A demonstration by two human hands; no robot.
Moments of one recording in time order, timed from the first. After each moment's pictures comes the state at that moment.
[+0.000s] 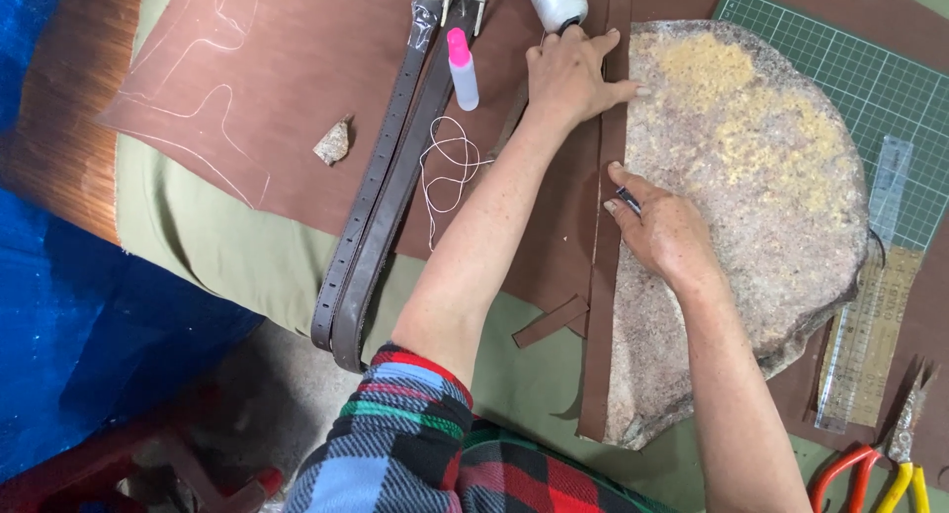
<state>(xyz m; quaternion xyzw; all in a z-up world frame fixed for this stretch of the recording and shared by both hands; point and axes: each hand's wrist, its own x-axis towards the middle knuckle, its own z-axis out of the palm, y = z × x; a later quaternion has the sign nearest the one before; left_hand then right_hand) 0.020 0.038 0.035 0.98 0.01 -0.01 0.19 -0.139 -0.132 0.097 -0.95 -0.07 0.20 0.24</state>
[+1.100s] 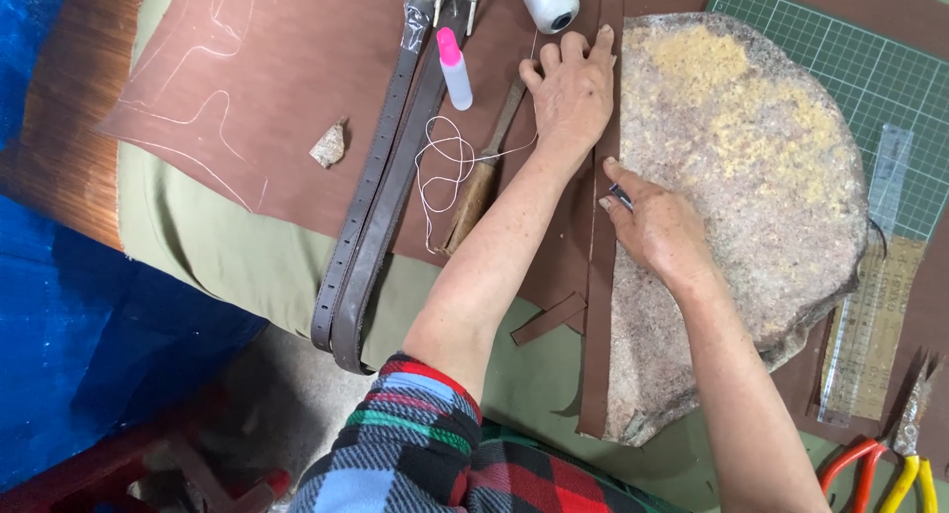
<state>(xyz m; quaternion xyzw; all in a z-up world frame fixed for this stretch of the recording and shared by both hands) -0.002 0.004 0.000 0.97 0.07 0.20 0.14 -0.141 -0.130 0.097 -0.95 -0.09 0.20 0.20</state>
